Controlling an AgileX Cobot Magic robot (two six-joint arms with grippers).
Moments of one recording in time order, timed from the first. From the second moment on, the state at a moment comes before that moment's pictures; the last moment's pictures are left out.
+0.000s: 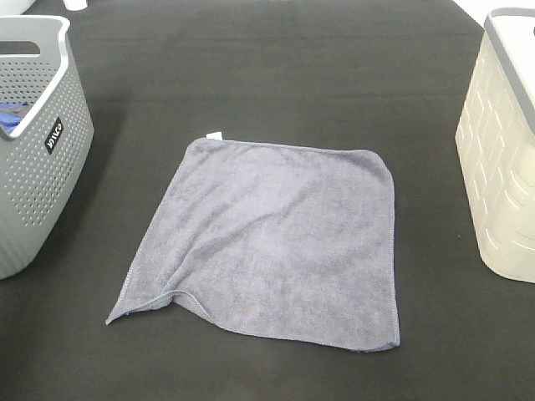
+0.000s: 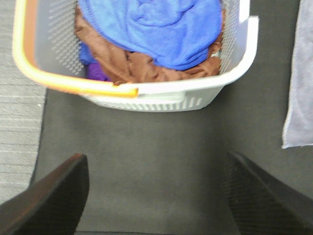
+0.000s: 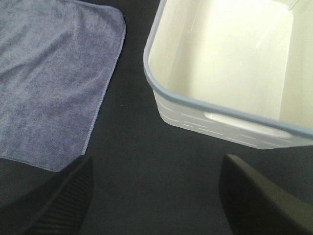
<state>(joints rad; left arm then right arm) 0.04 0.83 -1.03 0.11 1.22 -0.03 0.21 0.80 -1.07 -0.07 1.22 0.17</state>
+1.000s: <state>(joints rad) 0.04 0.10 -0.62 0.13 1.22 -0.03 0.21 0.00 -0.56 -0.09 1.22 0.09</state>
